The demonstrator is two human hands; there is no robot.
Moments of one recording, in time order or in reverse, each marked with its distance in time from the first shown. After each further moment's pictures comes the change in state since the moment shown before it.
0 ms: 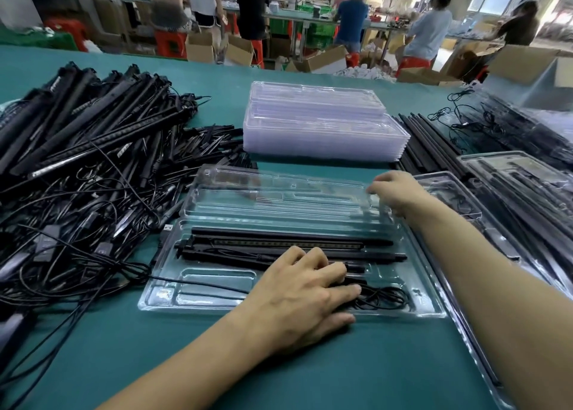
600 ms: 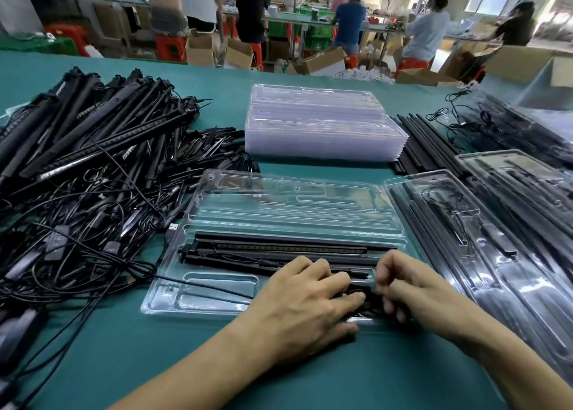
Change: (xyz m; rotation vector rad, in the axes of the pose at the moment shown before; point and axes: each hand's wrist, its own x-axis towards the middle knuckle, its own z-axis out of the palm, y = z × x) left_hand -0.009 0.012 -0.008 0.051 -0.021 0.067; right_hand -0.171 0.035 -0.008 0.235 -0.431 -0.149
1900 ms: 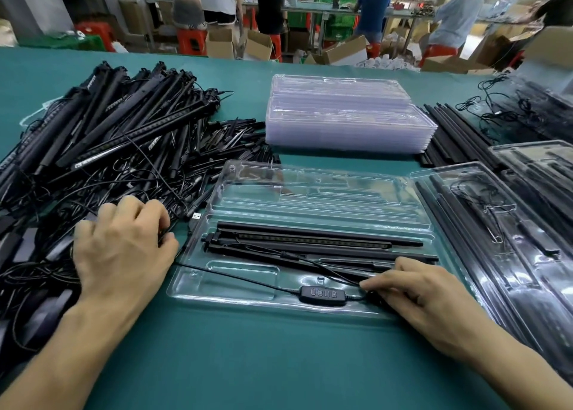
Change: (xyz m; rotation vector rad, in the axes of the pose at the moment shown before) left_hand -0.131 -0.106 -0.052 0.367 0.082 -1.070; right_hand 0.003 0.019 0.016 -0.627 0.116 -0.417
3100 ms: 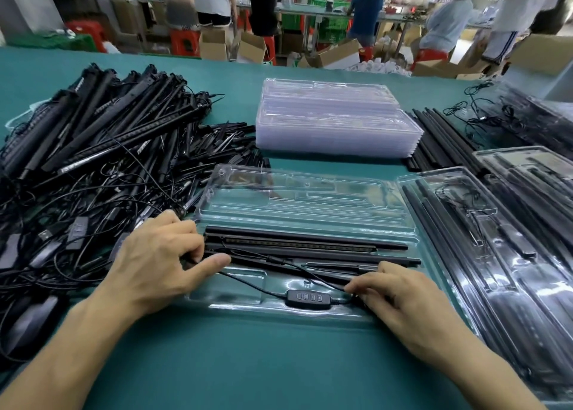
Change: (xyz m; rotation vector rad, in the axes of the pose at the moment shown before) left_hand 0.005 0.018 0.004 -0.498 -0.132 0.488; right_hand 0.000 -0.005 0.009 0.034 0.025 0.079
